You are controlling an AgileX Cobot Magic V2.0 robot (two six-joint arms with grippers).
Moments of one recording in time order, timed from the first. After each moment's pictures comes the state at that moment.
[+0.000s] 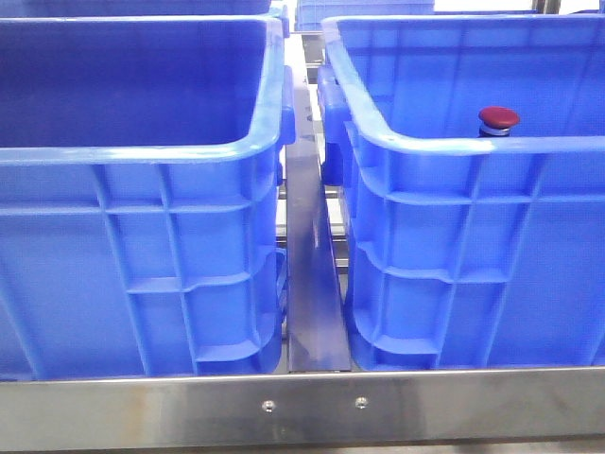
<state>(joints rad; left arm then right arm) -0.06 0.22 -0.50 0.04 0.50 -0.05 -0.04 0.15 -0.25 1.04 0.21 -0.96</state>
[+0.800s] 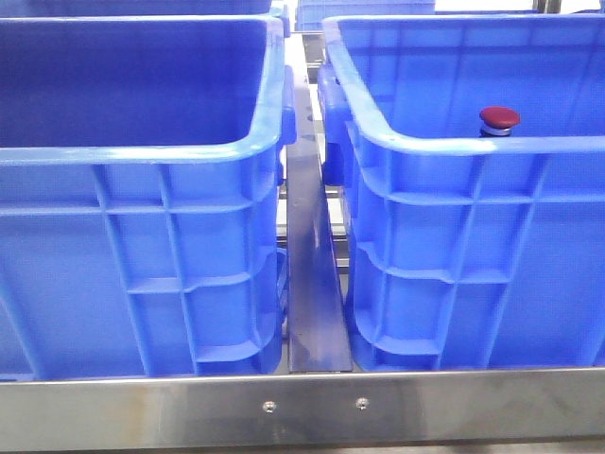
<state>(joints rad) -0.06 0.05 -0.40 0.04 0.49 -0.05 -0.04 -0.01 -0.20 1.04 0.21 -0.96</state>
